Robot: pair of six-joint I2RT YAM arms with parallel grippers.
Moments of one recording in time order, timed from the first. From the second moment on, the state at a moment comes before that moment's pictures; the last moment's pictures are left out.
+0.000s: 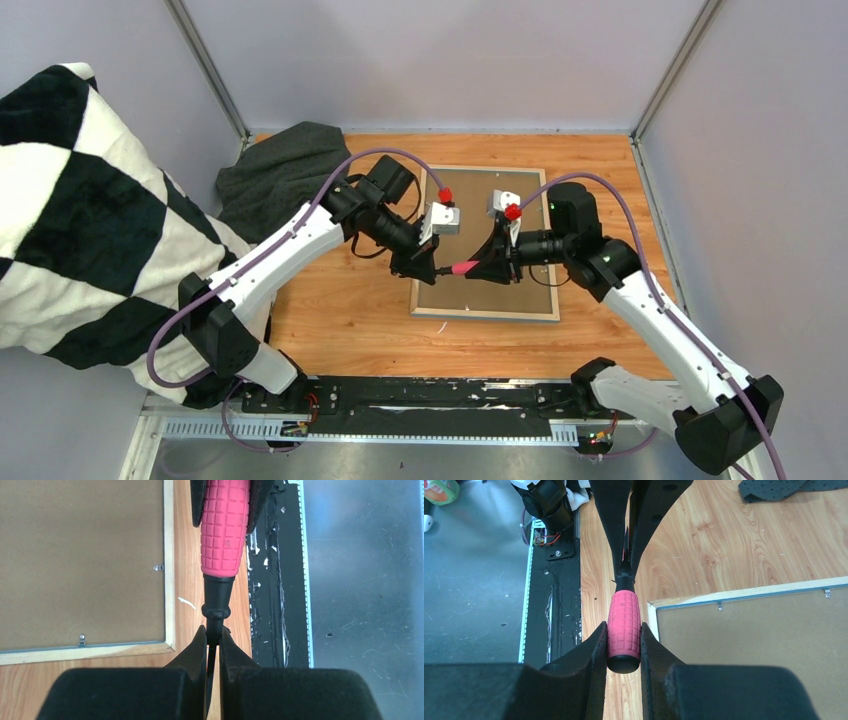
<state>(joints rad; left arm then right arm) -0.71 1.51 1.47 -1.01 0.83 0.57 0.52 1.00 0.99 -0.46 -0.92 -0.28</state>
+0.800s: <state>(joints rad) -0.70 1.51 1.48 -1.00 0.89 0.57 0.52 1.08 0.98 -0.37 -1.03 -0.18</state>
